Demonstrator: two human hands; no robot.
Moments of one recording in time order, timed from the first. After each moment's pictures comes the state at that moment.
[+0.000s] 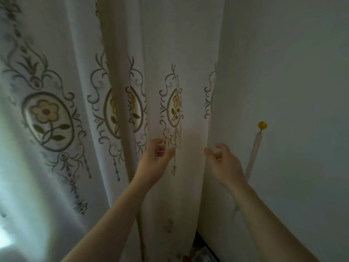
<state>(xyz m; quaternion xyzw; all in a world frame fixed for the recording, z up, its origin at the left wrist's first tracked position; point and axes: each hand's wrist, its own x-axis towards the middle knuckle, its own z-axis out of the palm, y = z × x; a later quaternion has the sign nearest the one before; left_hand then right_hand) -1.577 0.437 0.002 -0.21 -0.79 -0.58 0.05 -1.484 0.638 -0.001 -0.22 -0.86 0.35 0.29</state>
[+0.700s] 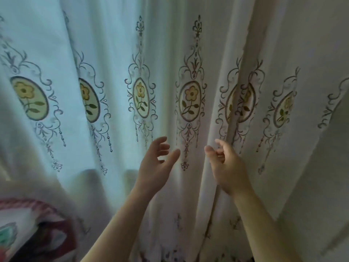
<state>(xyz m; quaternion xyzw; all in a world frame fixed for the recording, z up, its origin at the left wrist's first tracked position) -1.405 0.167 0.007 -0.02 -0.76 -0.61 0.24 -1.429 0.366 0.015 0.09 -0.85 0.48 0.20</state>
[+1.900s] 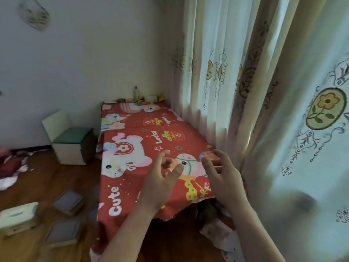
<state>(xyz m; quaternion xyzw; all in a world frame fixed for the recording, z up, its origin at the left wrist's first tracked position) -0.985 -0.140 -0.035 0.45 -0.62 -0.41 0.50 -1.171 -0.115 -0.025 0.55 -0.66 0.50 -0.12</state>
